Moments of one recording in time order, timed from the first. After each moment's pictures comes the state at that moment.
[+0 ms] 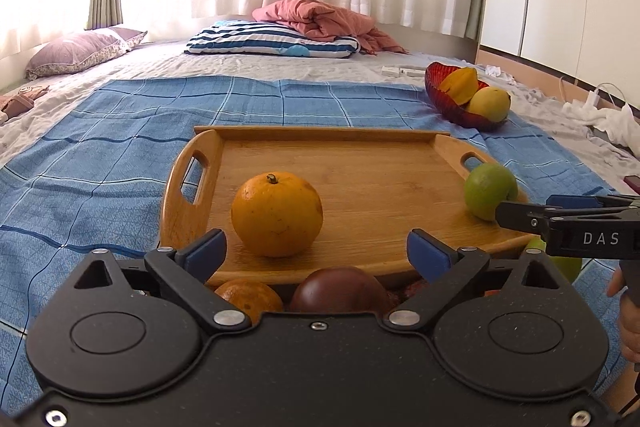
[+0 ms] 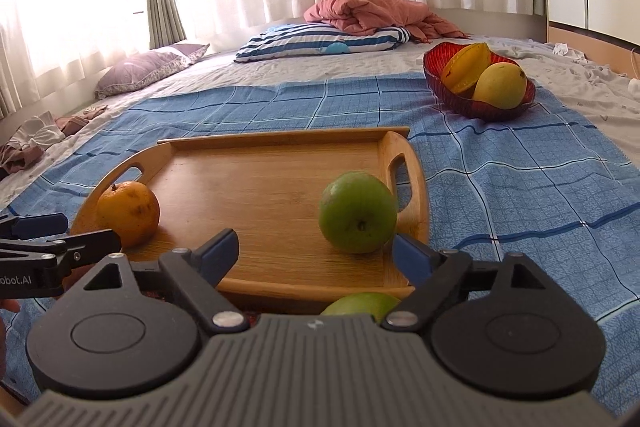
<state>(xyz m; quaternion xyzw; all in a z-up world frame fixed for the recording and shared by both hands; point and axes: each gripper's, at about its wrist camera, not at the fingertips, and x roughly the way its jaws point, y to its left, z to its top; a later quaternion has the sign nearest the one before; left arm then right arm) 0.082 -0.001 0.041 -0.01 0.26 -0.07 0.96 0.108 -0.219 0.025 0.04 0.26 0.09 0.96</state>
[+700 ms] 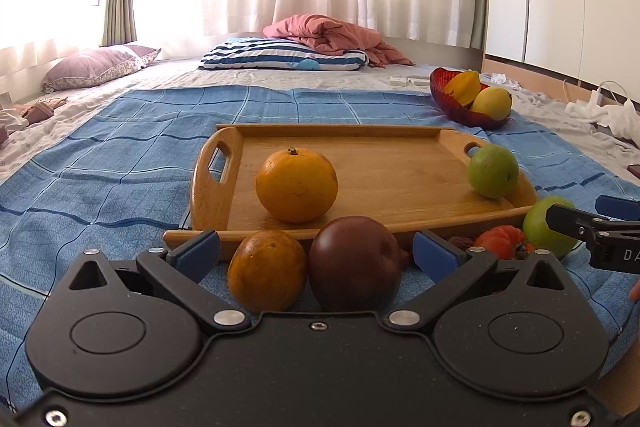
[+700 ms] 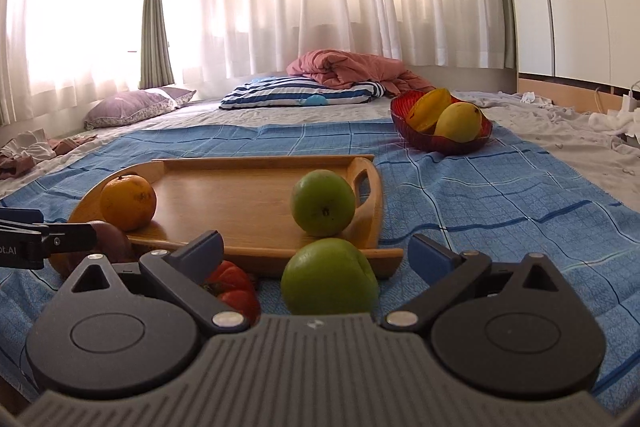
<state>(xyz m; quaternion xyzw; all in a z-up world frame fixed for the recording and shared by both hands) 0.037 0.006 0.023 0.00 0.23 -0.05 0.97 0.037 -0.232 0.004 0.03 0.17 0.04 0.98</state>
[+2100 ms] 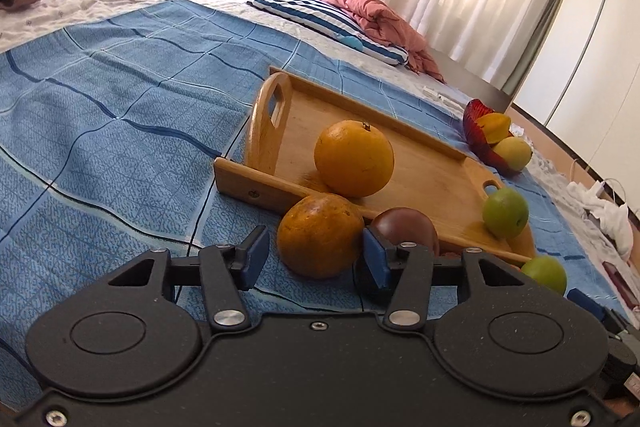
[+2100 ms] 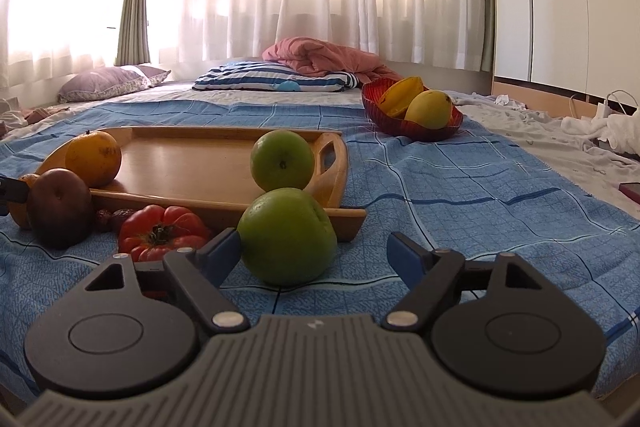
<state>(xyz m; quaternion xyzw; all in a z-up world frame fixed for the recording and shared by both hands) 0.041 0.076 0.006 -0.20 0.28 -0.03 0.94 0.032 -0.232 -0.020 -0.02 0.18 0.01 0.98</state>
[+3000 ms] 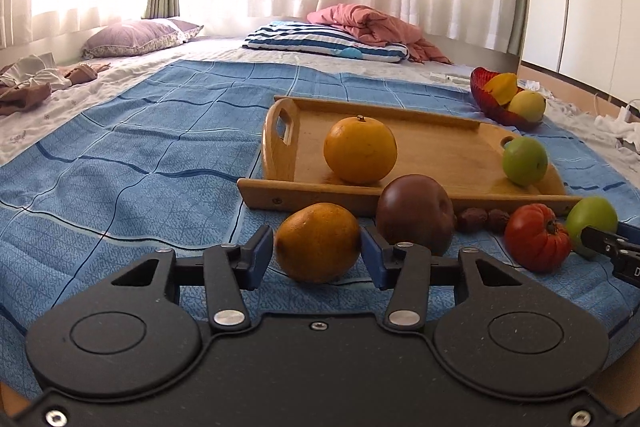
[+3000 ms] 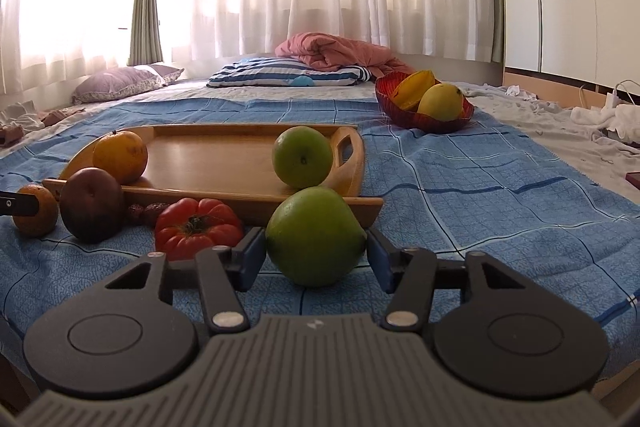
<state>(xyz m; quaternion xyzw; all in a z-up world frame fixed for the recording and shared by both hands) 0.004 0.038 0.011 -0.04 0.25 0.01 0.97 0.013 -0.228 -0.015 0.00 0.19 0.03 0.98</state>
